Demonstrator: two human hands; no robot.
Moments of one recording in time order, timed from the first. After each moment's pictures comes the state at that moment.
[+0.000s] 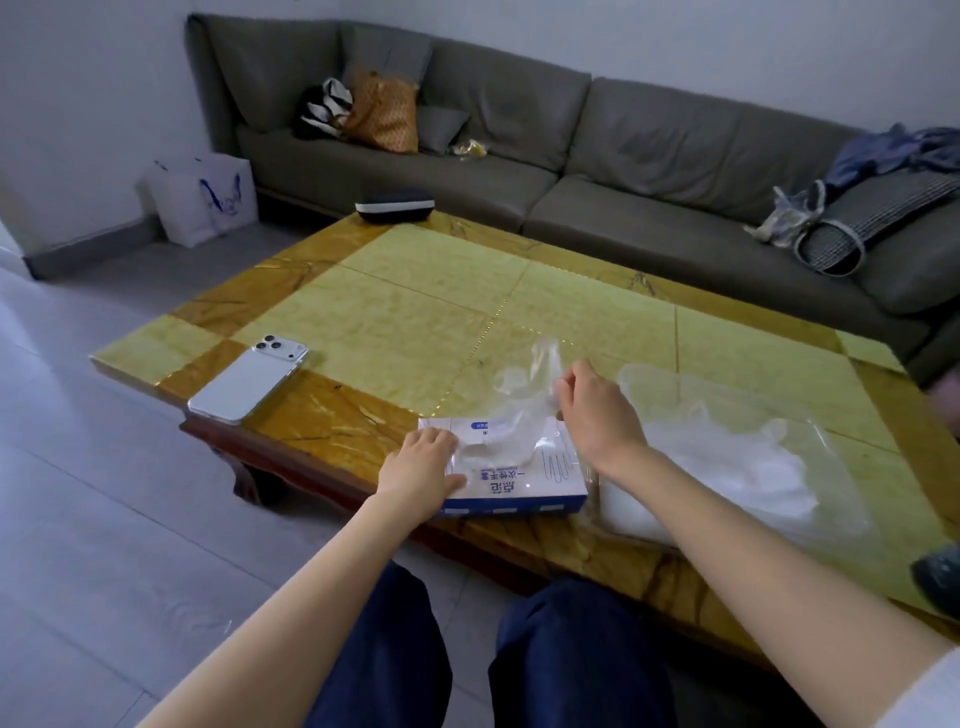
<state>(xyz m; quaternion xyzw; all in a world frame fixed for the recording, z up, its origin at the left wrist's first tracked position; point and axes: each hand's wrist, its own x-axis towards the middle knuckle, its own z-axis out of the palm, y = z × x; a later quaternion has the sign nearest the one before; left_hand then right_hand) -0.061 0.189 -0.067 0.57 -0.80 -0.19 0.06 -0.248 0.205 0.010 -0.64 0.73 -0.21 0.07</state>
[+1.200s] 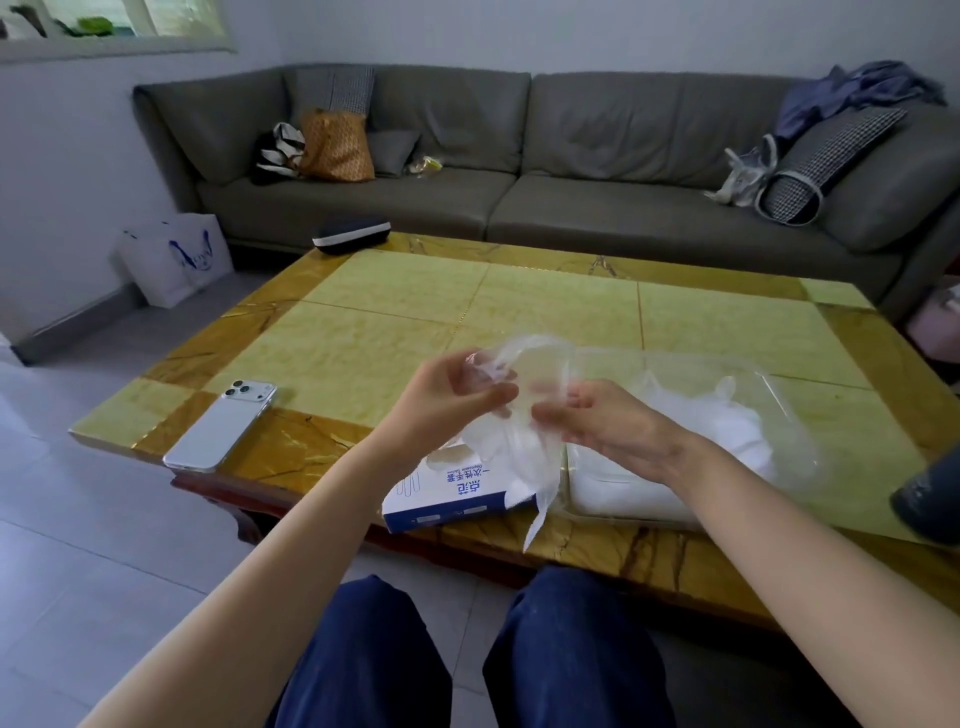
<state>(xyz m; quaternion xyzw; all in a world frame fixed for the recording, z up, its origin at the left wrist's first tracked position) -0.112 0.217 0.054 0.36 -0.70 -0.52 0.34 -0.300 0.261 0.040 -0.51 0.53 -0.38 0.56</state>
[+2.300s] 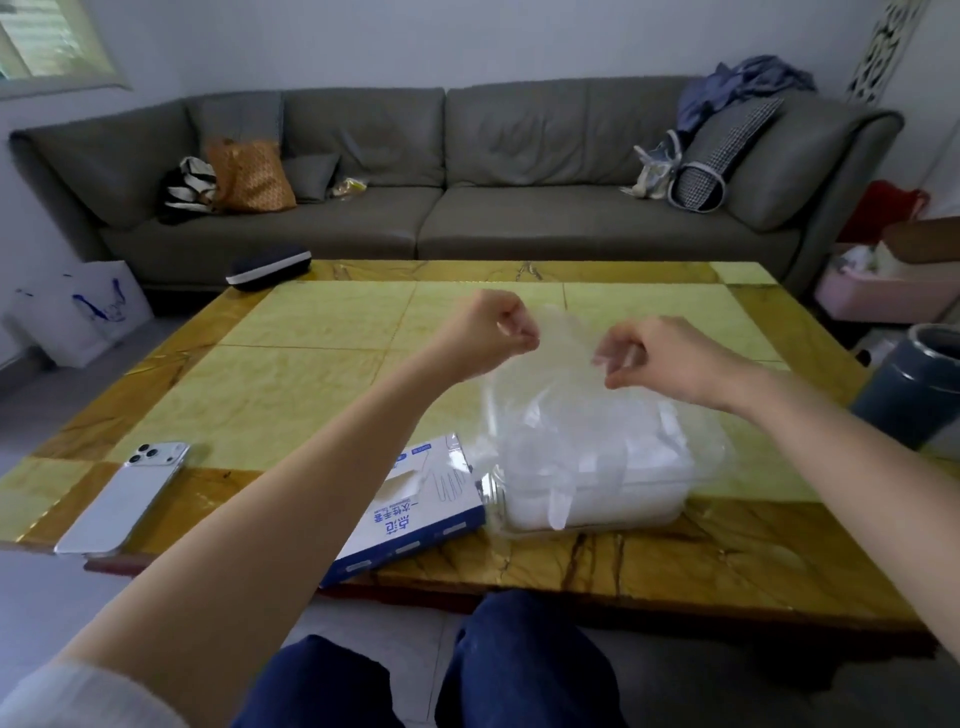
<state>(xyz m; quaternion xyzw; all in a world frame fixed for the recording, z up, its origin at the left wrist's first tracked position) -0.243 0.176 0.098 0.33 -0.86 -0.30 0.23 -0.424 0.282 0.088 -0.63 0.73 -0.22 0.16</state>
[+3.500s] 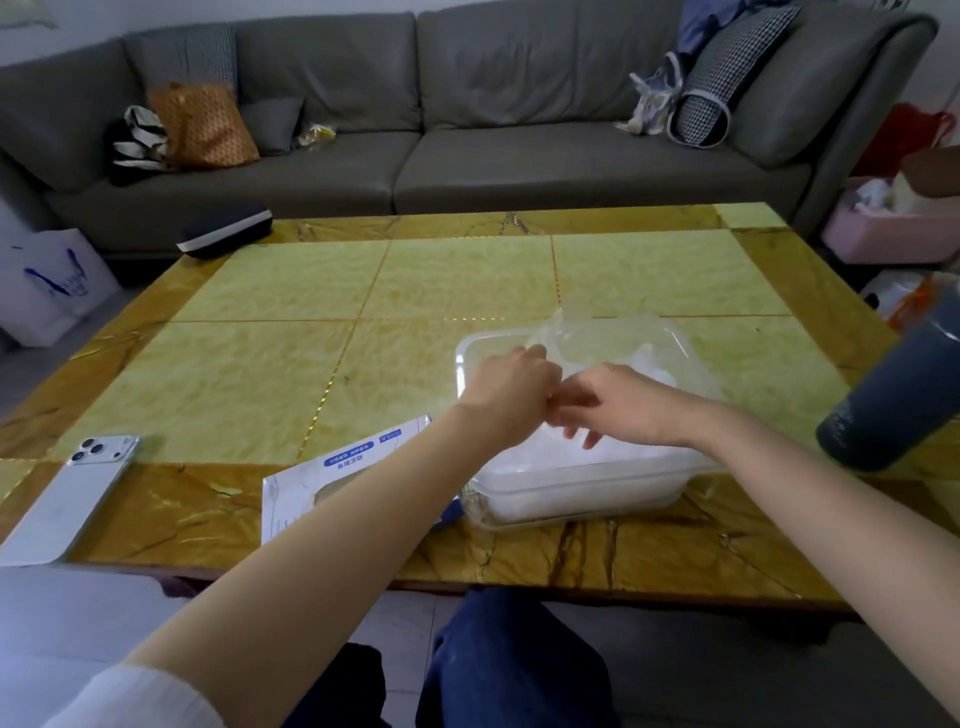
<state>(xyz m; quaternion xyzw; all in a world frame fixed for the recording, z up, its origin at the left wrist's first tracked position) -0.298 0.182 0.010 0.29 -0.95 -0.01 0.05 -0.419 0.262 0.015 -0.61 0.67 -0.21 0.36</state>
